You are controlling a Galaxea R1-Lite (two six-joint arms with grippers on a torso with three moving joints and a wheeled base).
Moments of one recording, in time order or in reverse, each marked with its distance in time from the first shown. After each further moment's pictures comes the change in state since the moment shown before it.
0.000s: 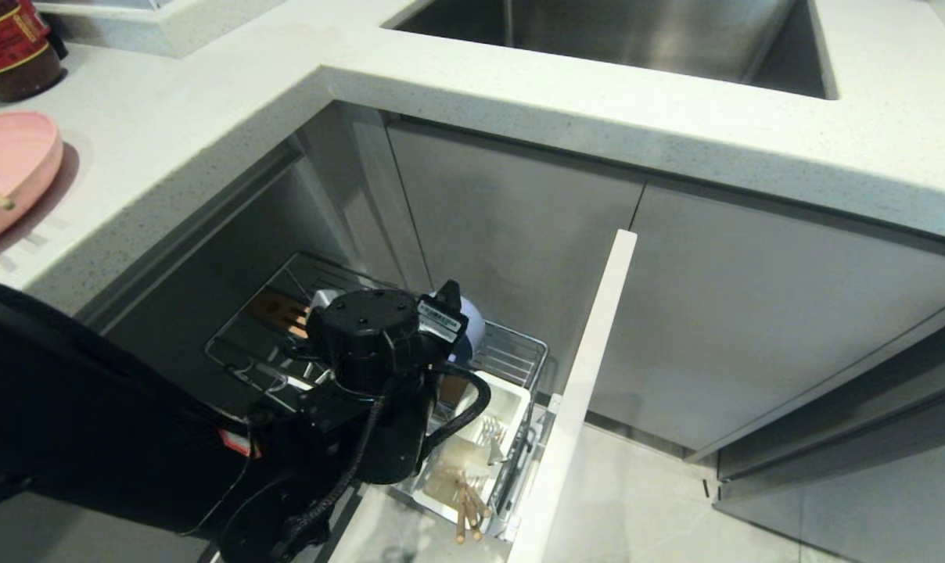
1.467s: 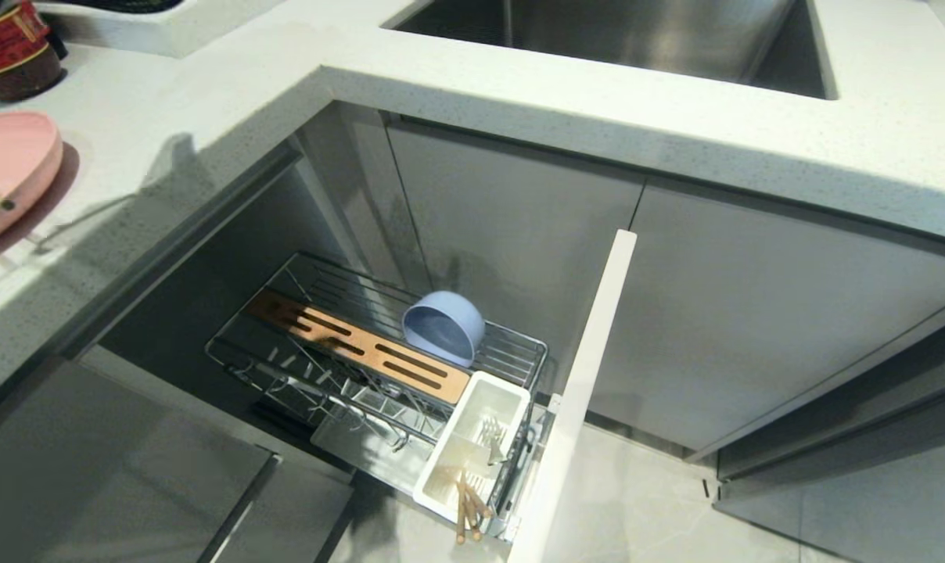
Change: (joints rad) left arm 0.140 -0.456 -0.682 0.470 0.223 1.140; right arm 0.000 0.000 0.000 0.000 0.000 0.000
